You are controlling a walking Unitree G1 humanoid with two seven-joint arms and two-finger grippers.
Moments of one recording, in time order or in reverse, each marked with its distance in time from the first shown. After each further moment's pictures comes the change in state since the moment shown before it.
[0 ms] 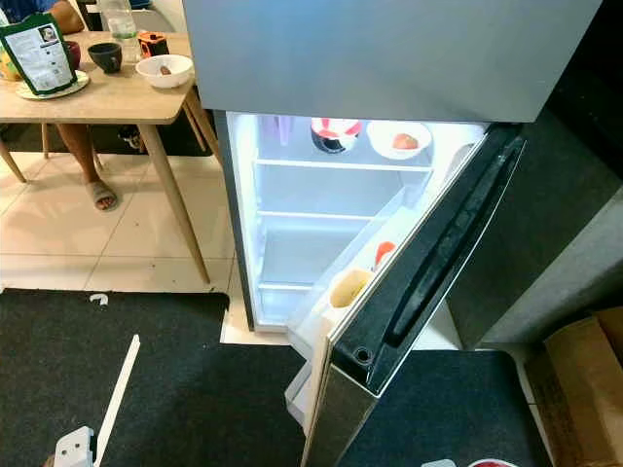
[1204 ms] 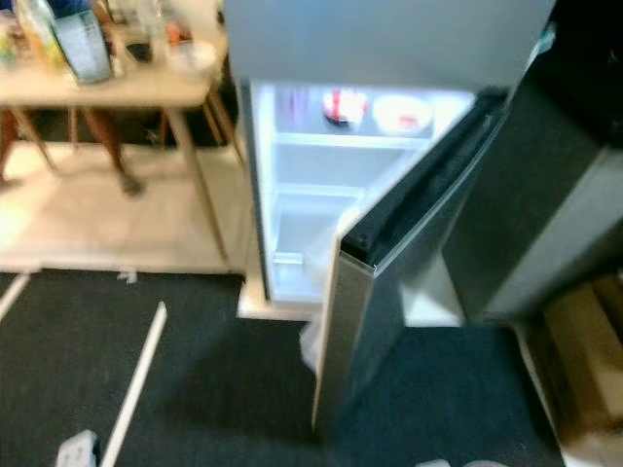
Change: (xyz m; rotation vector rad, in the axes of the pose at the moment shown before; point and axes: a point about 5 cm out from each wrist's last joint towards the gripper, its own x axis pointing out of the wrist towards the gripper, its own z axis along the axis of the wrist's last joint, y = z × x) left arm -0.002 0.001 -0.008 0.012 -0.005 0.011; right arm -0.001 0.007 -0.005 -0.009 0.027 0.028
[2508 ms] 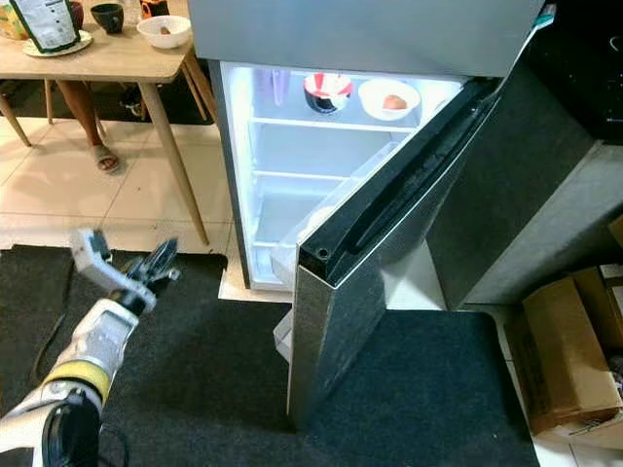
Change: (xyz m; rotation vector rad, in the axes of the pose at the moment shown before) left arm -0.038 -0.177 0.247 -0.034 -0.717 -0.981; right arm -0.002 0.000 -0.011 0.001 0.016 -0.002
